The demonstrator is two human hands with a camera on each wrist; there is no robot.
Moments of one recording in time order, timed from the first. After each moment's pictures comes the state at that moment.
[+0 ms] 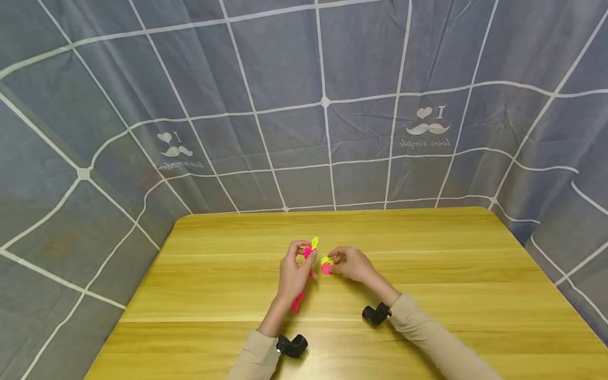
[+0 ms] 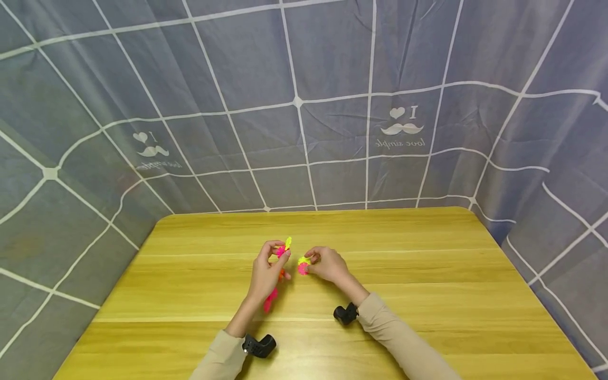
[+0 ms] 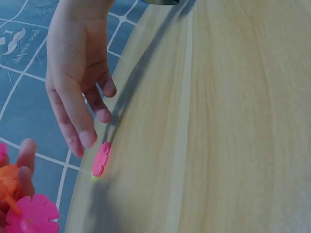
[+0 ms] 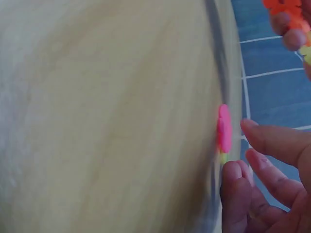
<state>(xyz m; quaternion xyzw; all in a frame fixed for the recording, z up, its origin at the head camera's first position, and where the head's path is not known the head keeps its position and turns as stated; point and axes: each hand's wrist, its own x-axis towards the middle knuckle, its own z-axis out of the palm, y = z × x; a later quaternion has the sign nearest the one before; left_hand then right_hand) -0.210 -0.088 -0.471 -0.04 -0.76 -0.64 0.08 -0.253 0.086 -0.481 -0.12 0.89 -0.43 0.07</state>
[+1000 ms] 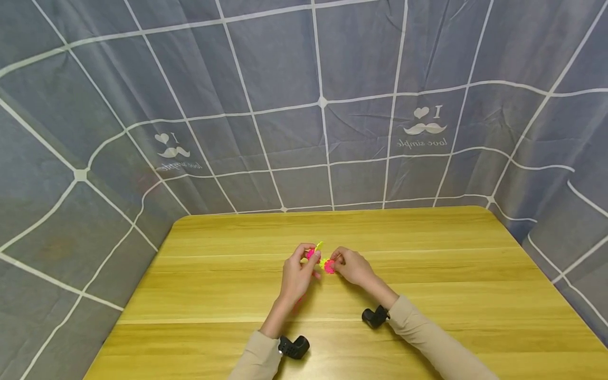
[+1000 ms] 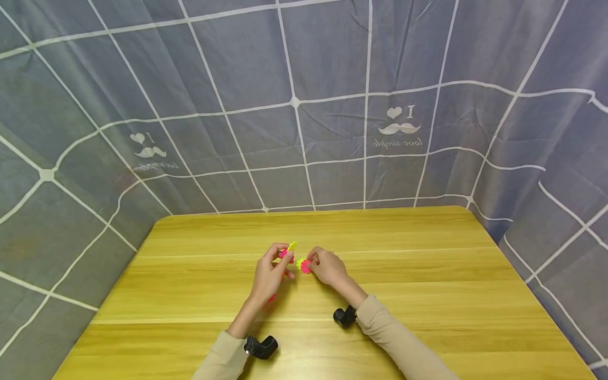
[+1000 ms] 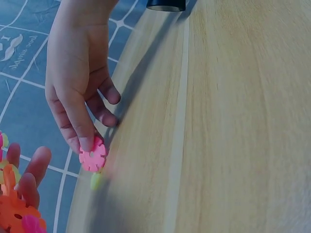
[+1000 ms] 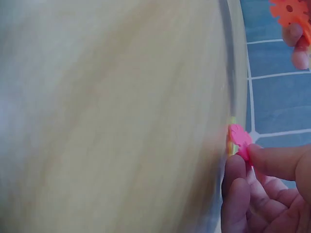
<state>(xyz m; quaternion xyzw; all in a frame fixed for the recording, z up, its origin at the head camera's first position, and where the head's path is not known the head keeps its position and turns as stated) -0.207 -0.078 -0.465 -0.07 -0.77 -0.63 0.05 -0.245 0.085 -0.482 -0.11 0.92 -0.37 0.05</state>
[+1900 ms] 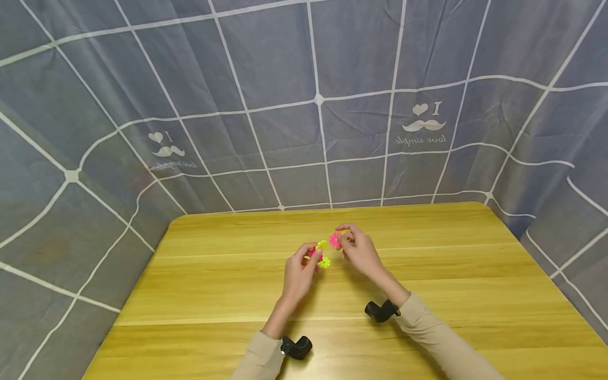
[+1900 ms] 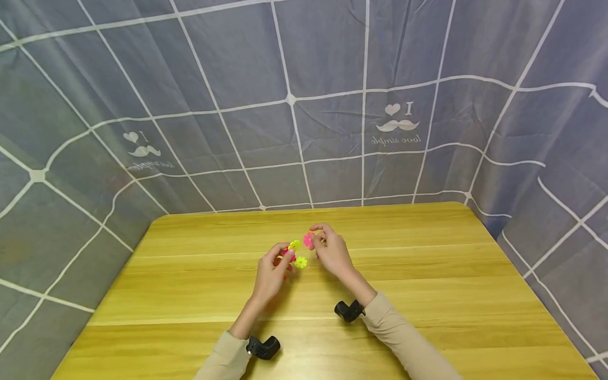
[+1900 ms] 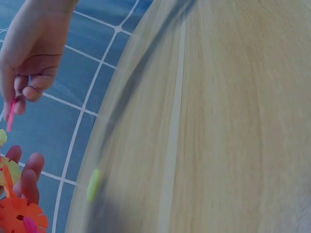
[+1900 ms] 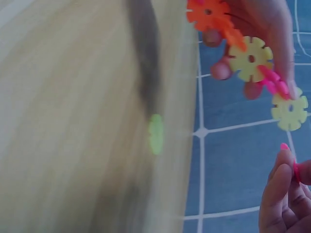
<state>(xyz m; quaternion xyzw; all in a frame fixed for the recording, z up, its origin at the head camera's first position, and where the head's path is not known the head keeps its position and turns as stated) -0.191 -0.067 -0.434 -0.07 -0.80 -0.59 0.06 -0.244 0.101 -0.443 -0.12 0.83 -0.55 -0.02</state>
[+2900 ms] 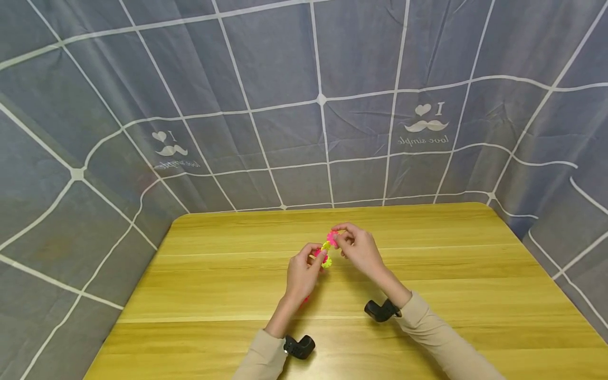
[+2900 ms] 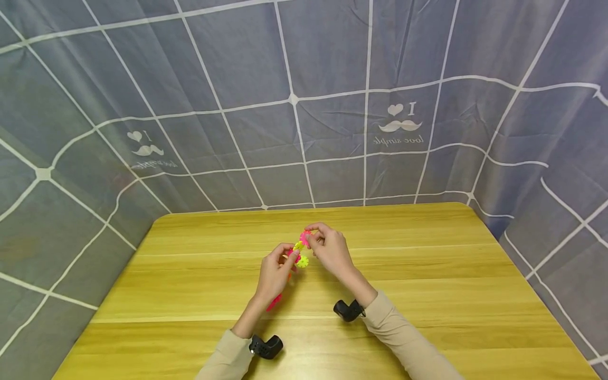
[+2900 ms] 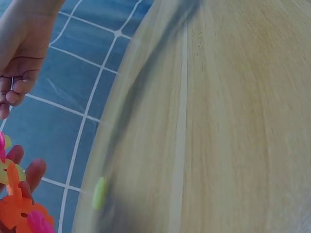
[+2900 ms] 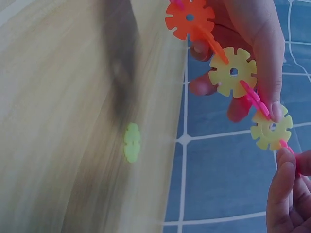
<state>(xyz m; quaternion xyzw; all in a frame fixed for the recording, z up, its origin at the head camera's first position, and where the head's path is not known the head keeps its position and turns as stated) -0.208 -0.064 -0.465 -0.08 -0.81 -0.57 0.09 -0.238 0.097 -0.424 -0.15 0.84 -0.52 -0.07</state>
